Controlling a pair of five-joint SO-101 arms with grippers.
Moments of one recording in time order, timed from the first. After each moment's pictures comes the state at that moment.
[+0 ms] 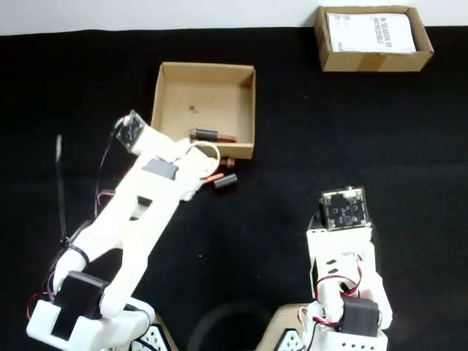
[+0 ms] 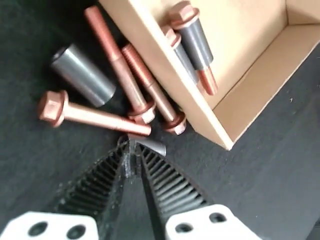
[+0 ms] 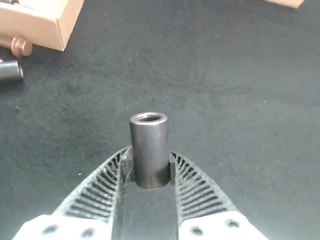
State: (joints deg) left arm 12.3 -10.4 41.6 31.6 75.8; right arm 0.2 -103.6 83.2 63.0 19.7
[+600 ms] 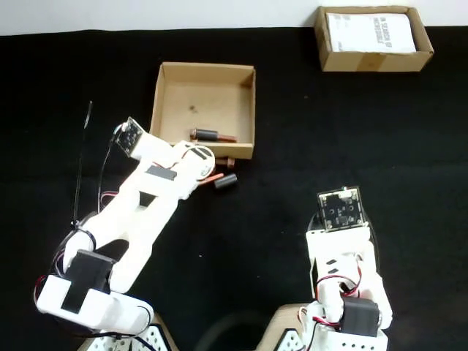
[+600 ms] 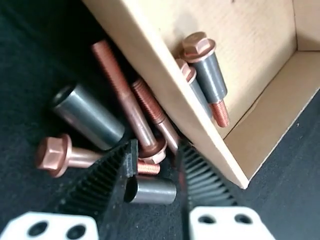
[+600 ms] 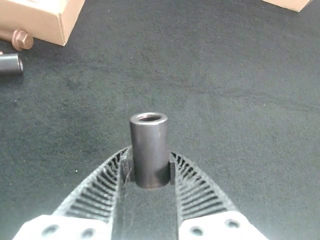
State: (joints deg) left arm 10.0 -1.4 42.9 20.3 74.3; right arm 0.1 -103.6 83.2 63.0 20.9
